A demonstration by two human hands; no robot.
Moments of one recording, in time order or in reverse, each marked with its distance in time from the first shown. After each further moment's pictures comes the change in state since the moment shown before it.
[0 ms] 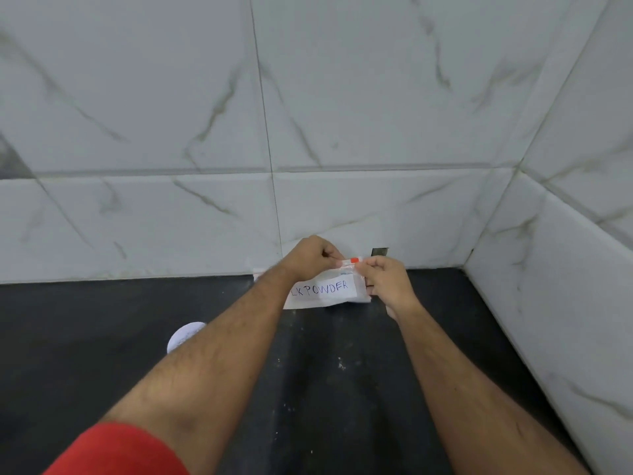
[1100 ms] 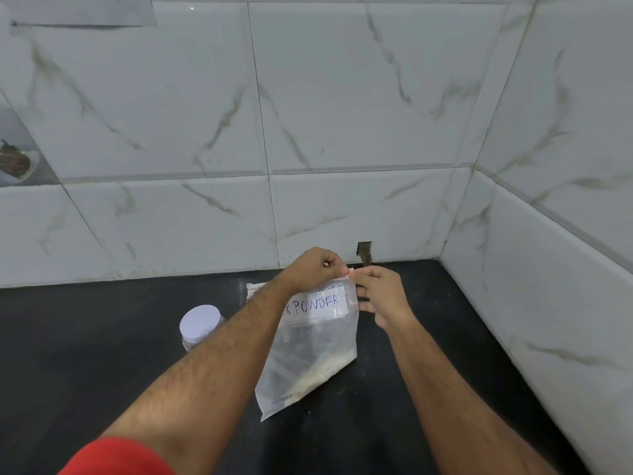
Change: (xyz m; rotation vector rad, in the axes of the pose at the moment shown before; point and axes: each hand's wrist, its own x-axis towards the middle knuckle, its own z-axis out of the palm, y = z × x) left_hand -0.083 0.041 0.024 -0.126 -0.026 0.092; right_hand -0.106 -0.009 -0.003 0.221 0.034 0.047
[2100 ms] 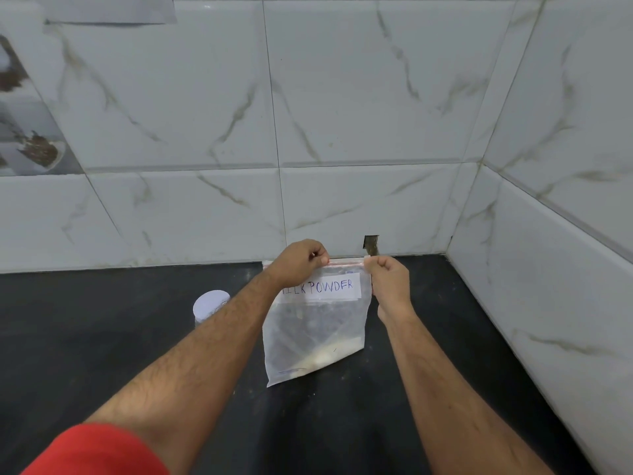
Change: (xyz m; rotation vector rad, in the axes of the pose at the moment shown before) left_hand -0.030 -0.016 -0.018 0.203 0.147 -0.006; right_hand -0.003 0.012 0.005 -0.012 0.237 -0.163
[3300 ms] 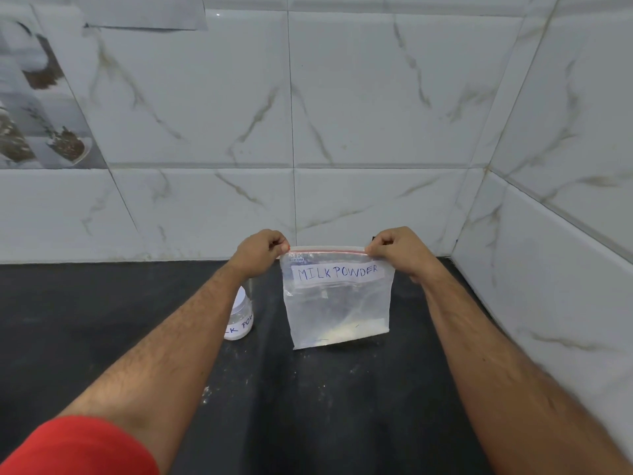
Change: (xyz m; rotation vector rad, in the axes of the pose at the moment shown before) left_hand -0.035 -0.058 -0.066 0.110 0.133 -0.108; right_hand 0.010 -0.070 -0.010 -0.581 -0.449 -0.236
